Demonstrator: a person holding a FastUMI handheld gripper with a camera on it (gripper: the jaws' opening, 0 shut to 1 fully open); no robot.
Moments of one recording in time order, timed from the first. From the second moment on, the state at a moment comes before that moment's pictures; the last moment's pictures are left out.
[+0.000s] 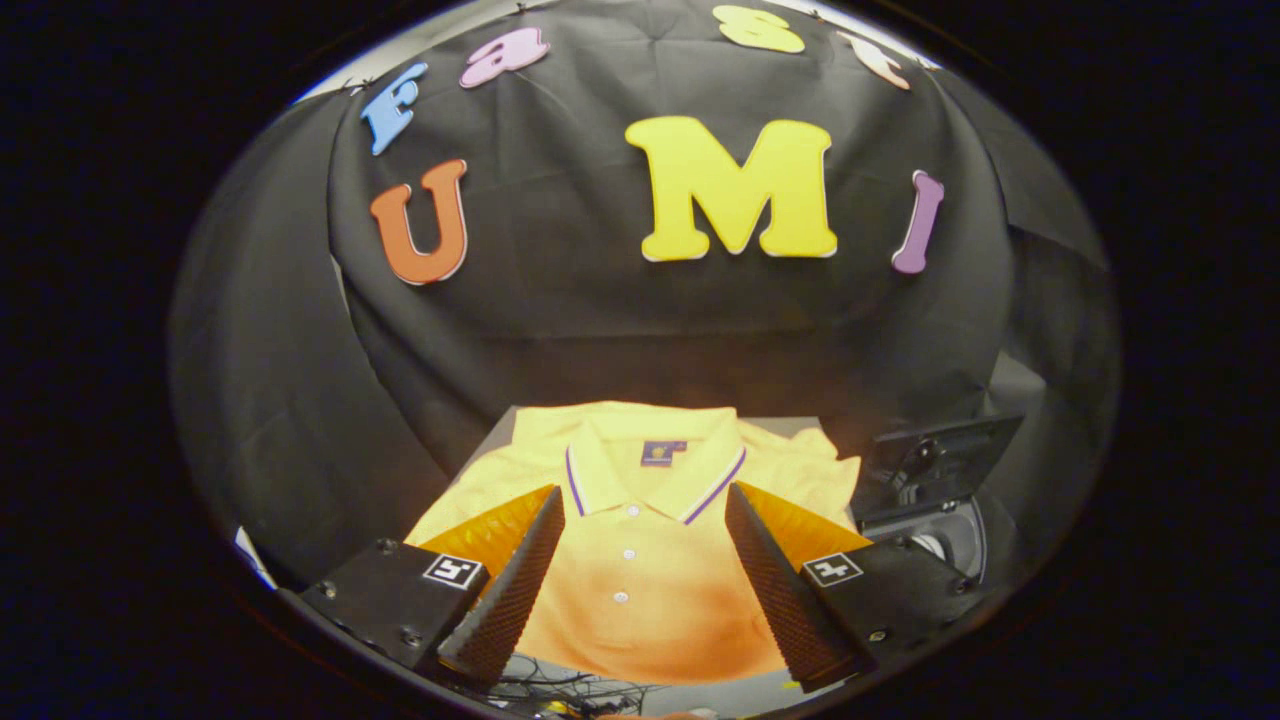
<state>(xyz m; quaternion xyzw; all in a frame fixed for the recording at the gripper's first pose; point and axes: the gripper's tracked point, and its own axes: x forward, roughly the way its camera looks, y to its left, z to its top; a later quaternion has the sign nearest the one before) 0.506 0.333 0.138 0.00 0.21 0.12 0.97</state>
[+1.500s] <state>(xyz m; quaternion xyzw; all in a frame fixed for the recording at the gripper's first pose) 0.542 0.326 0.073 -0.03 0.28 0.16 0.95</state>
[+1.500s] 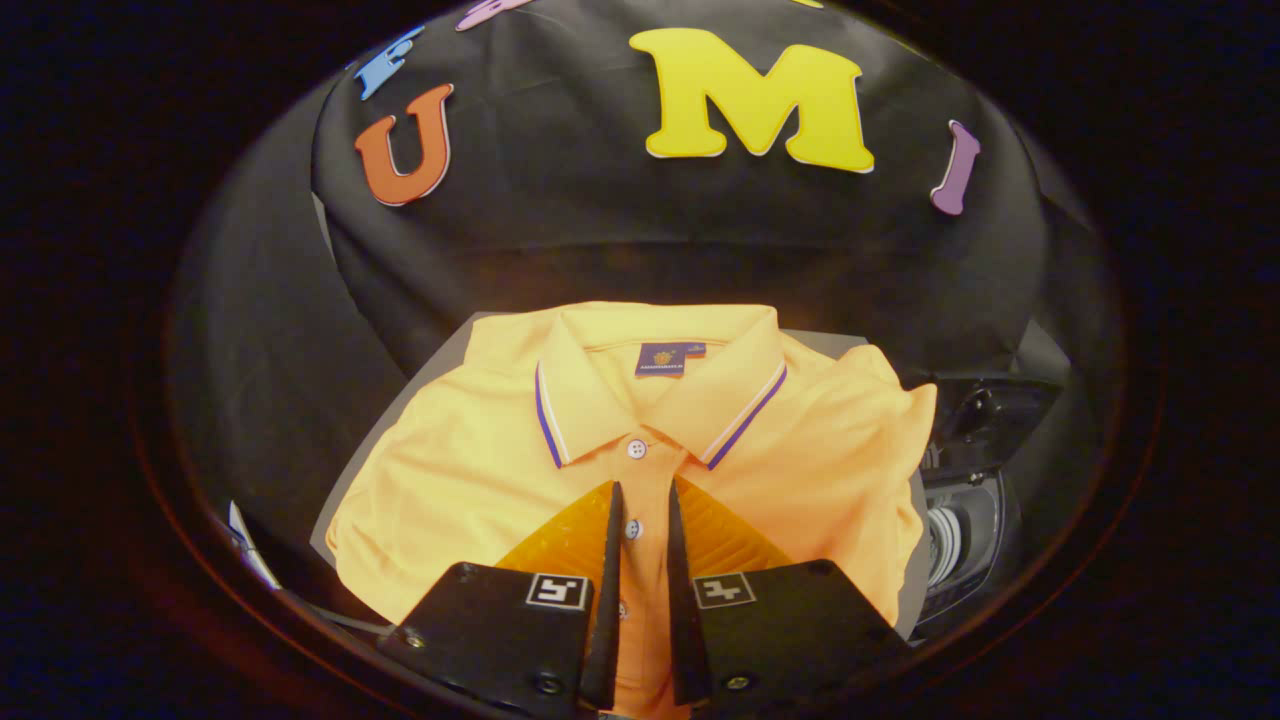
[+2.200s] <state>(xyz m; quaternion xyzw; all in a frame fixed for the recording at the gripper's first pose) 0.526 0.313 0.107 0.02 0.24 0.24 0.94</state>
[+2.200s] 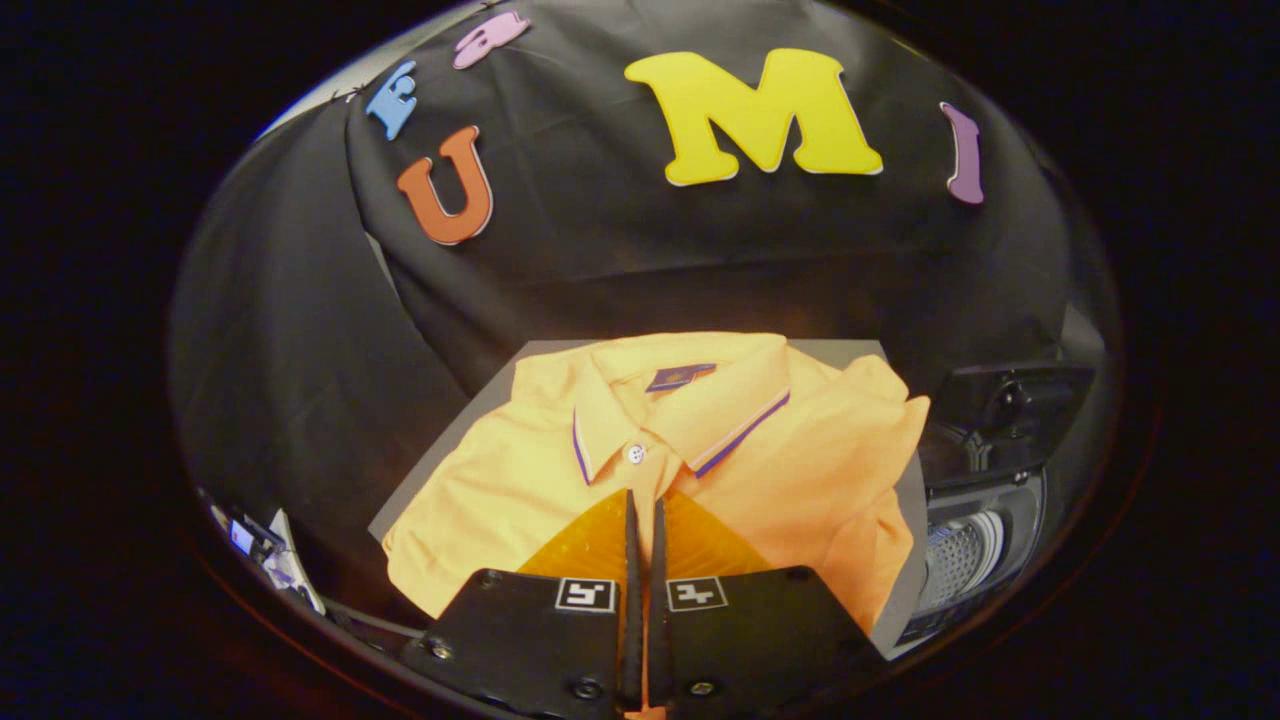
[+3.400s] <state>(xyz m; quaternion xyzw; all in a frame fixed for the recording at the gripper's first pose) 0.400 0.081 0.298 0.02 -0.01 0.12 0.99</state>
